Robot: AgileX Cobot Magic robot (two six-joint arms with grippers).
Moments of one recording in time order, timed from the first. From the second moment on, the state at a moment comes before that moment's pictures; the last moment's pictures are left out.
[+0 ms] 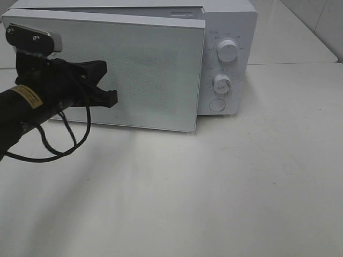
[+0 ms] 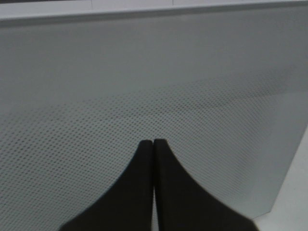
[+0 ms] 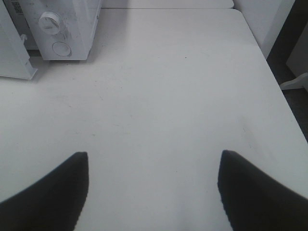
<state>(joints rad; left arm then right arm) -0.50 1.80 -0.62 0.04 -0.98 -0.04 0.04 0.00 -0.51 -0.07 1.04 0.04</state>
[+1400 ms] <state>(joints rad) -0.69 2.04 -1.16 -0.25 -0.62 0.22 0.04 0.00 -0.51 -0.07 1.04 0.04</state>
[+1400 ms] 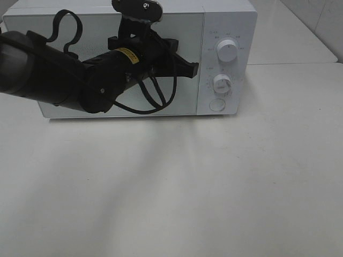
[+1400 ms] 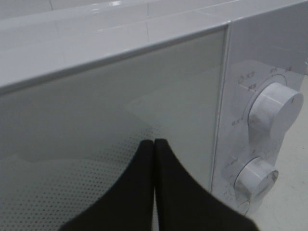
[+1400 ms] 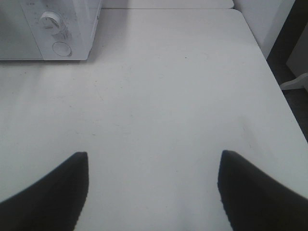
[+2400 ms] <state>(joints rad) -0.69 1.98 -1.16 -0.34 -0.47 0.22 0.04 0.00 -0.51 -0.07 1.04 0.04</state>
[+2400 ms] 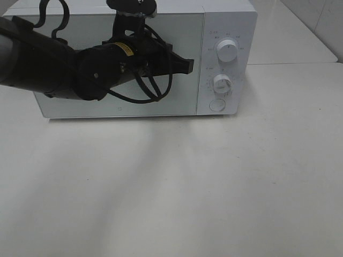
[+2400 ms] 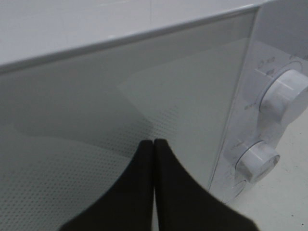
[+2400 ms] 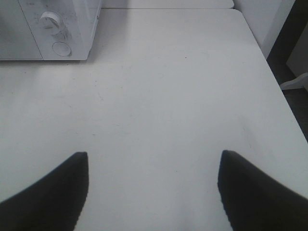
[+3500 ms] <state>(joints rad) -0.70 1.67 -1.04 -0.23 0.53 0.19 0.04 0.00 -0.51 -0.07 1.04 0.04</state>
